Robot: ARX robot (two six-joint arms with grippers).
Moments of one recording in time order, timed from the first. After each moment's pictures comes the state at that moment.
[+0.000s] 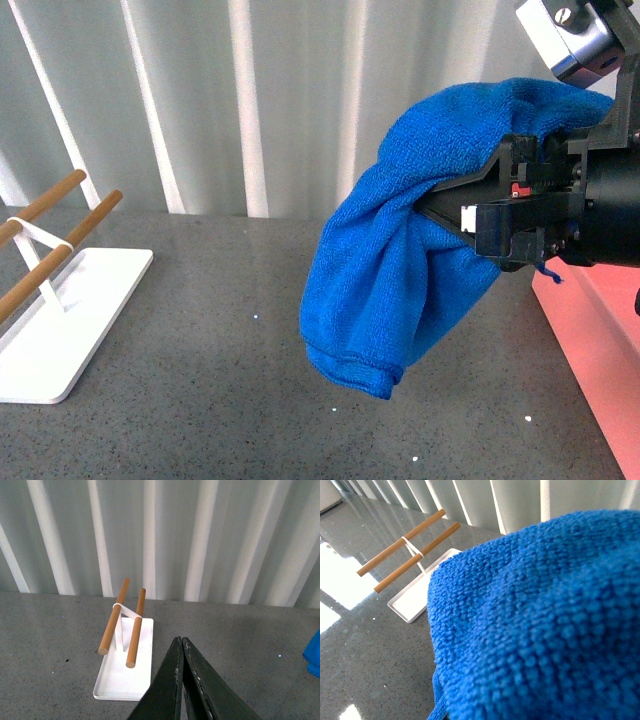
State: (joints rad) left arm 0.00 0.00 0.02 0.00 0.00 -0.01; right arm 0.30 1.55 0.66 0.55 -0.49 0.07
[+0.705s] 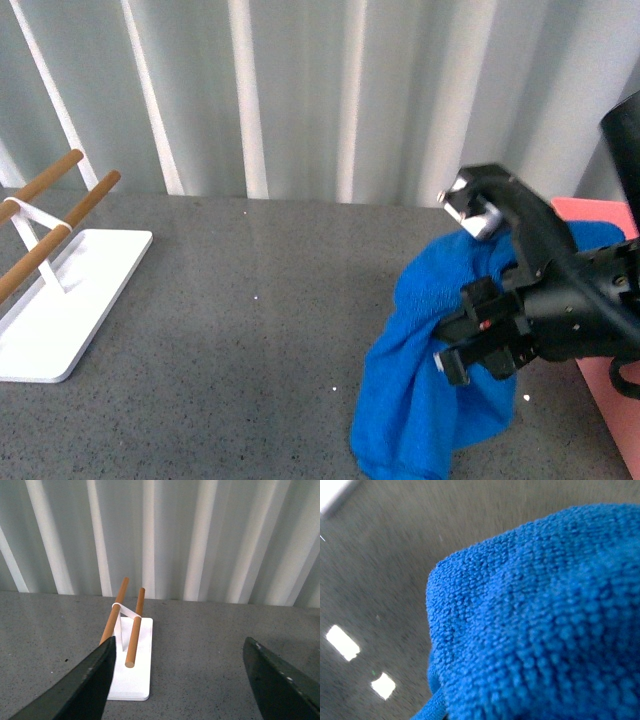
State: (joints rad) left arm 0.00 0.00 0.02 0.00 0.00 -0.01; right arm 0.27 1.84 0.79 0.17 -0.35 -0.17
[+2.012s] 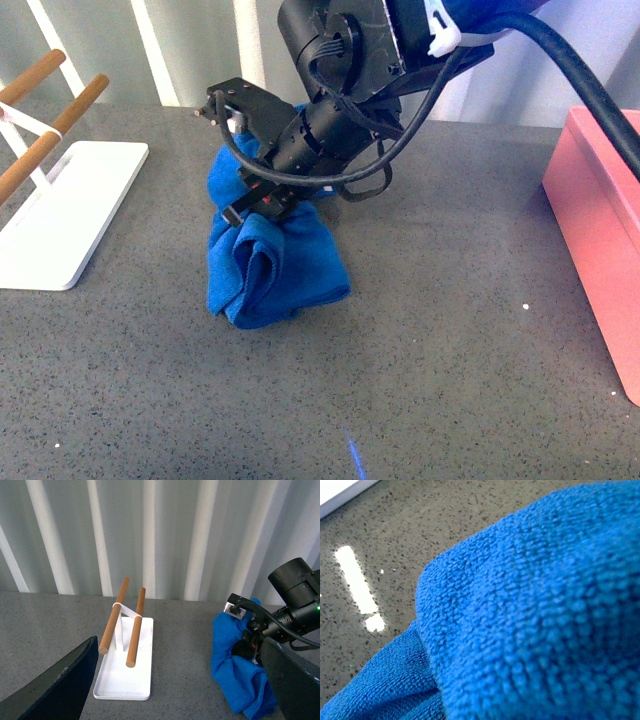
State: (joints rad) left arm 0.00 0.00 0.02 0.00 0.00 0.00; right arm 0.50 2.55 1.83 -0.26 -0.42 -0.36
